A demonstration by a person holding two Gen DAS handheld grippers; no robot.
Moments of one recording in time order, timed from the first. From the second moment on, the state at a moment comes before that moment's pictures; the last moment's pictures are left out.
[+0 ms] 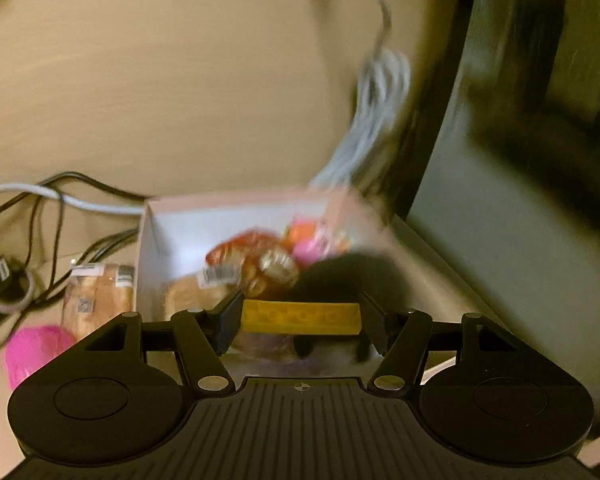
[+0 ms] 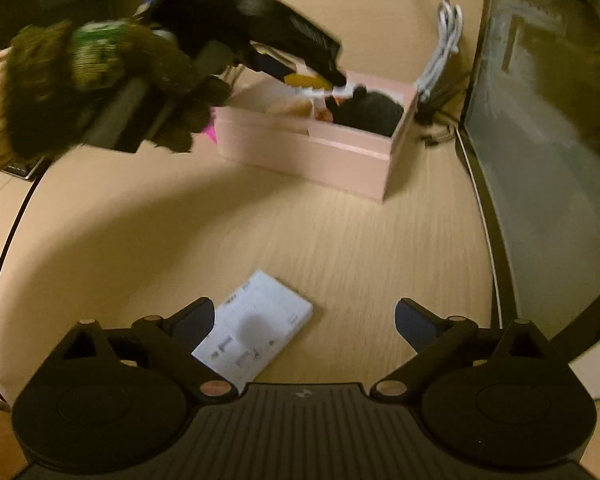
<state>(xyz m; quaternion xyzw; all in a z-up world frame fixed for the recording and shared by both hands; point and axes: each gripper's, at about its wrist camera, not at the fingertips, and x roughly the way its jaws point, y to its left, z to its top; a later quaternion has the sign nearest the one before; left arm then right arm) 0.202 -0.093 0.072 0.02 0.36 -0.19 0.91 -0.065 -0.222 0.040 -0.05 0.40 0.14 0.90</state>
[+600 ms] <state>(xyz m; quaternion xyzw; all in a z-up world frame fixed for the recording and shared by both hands) 0.156 0.002 0.088 -0.17 0.30 -0.12 0.93 -0.086 -0.199 0.026 -0.07 0.42 0.16 0.89</state>
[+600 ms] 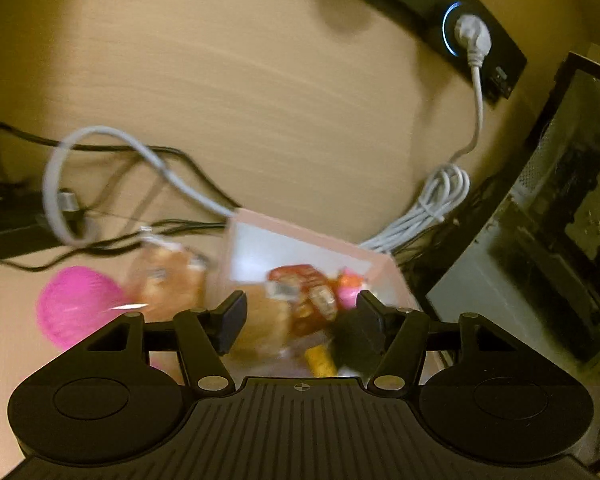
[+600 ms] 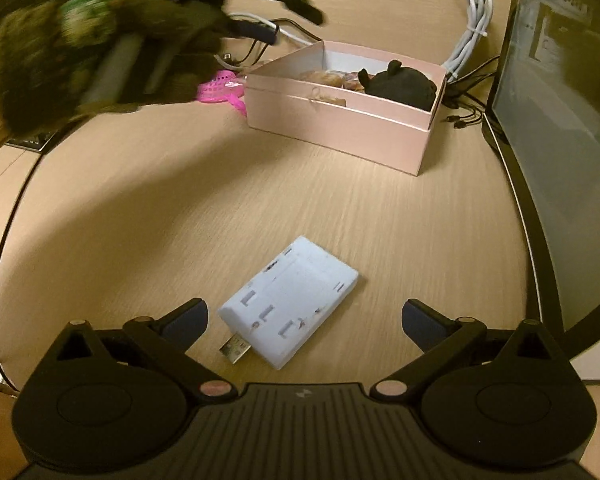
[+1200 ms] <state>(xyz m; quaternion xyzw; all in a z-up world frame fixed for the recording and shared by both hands) 0.026 0.076 0.056 -0.26 0.35 -0.06 0.90 -0.060 -0.170 0.021 -0.10 0.43 0.18 0.88</state>
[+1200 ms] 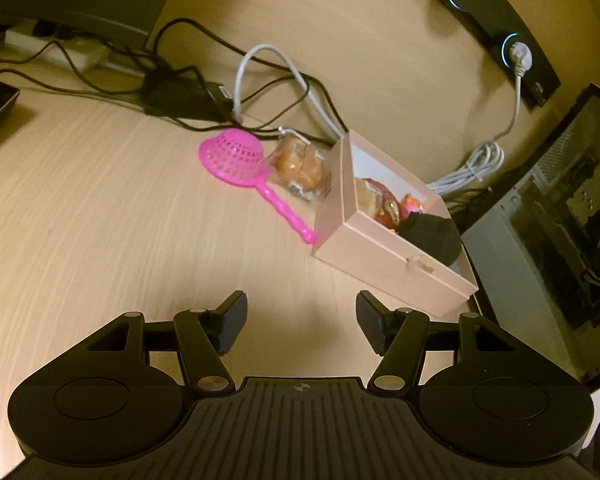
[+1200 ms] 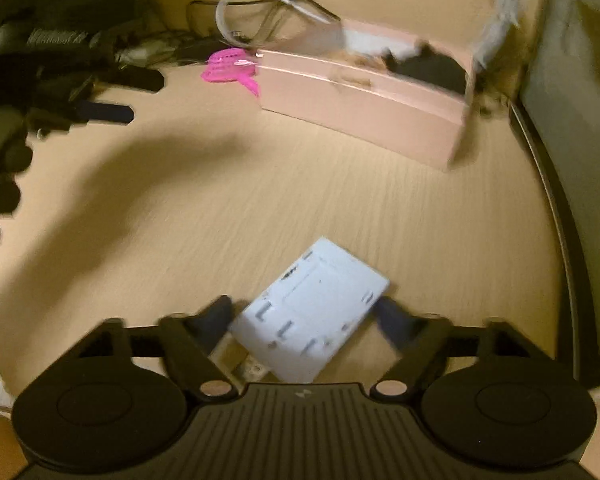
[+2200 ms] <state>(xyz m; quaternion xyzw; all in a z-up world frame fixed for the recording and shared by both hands) -0.034 0.154 0.057 -0.22 0.38 -0.02 0.90 0.255 -0.006 0.063 -0.08 0.42 0.10 0.90</state>
